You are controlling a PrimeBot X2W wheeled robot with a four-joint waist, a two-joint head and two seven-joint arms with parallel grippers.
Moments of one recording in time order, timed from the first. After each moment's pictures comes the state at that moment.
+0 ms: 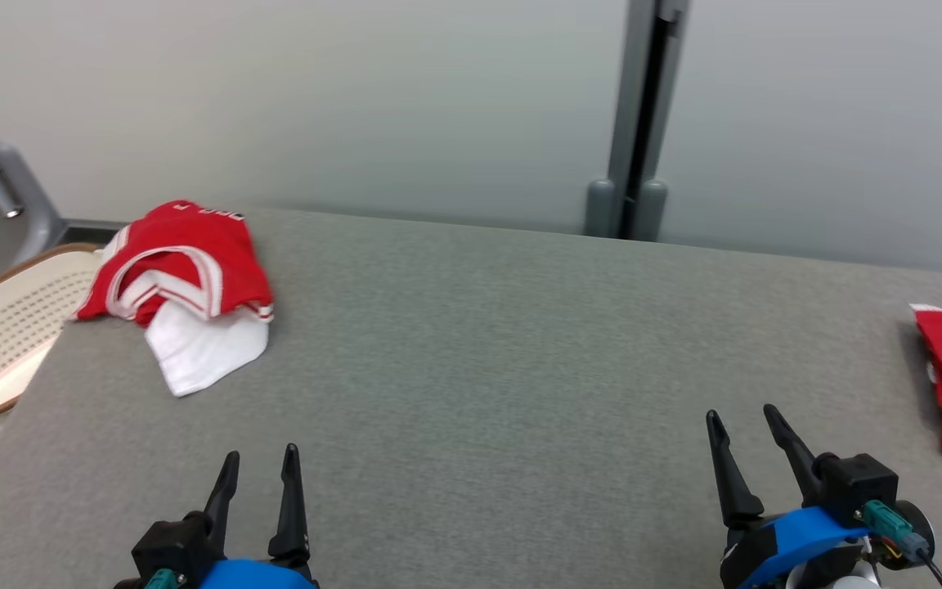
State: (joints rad) left arm 0.00 0.09 -0.17 0.36 -0.35 -0.02 -0.26; right arm -0.11 -0.05 0.02 0.41 0.11 0.13 -0.24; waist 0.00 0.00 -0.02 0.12
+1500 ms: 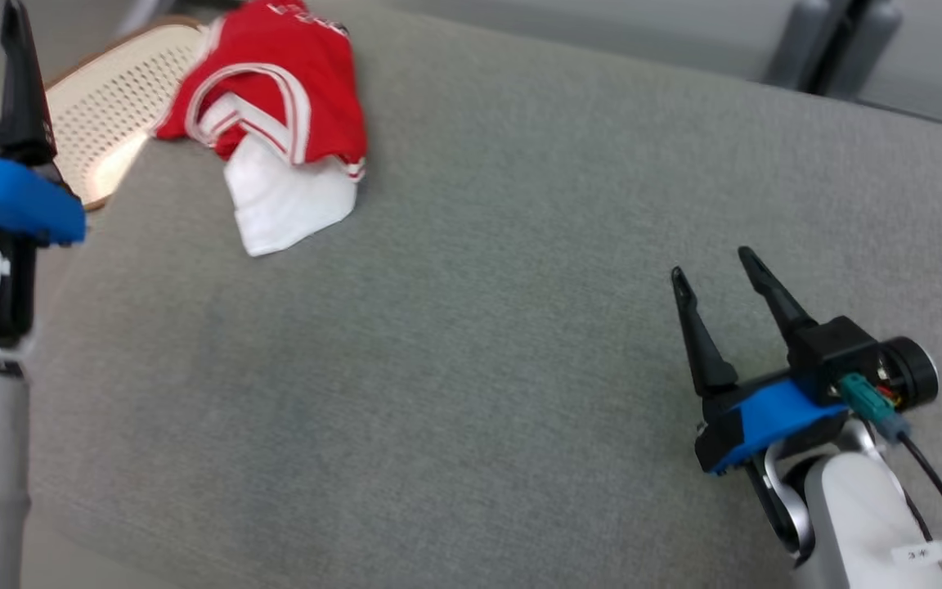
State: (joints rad) left arm -0.67 0.37 -0.05 0.31 -0.41 -0.06 0.01; right arm -0.30 -0.05 0.07 0.17 -0.04 0.13 -0.08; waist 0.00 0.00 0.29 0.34
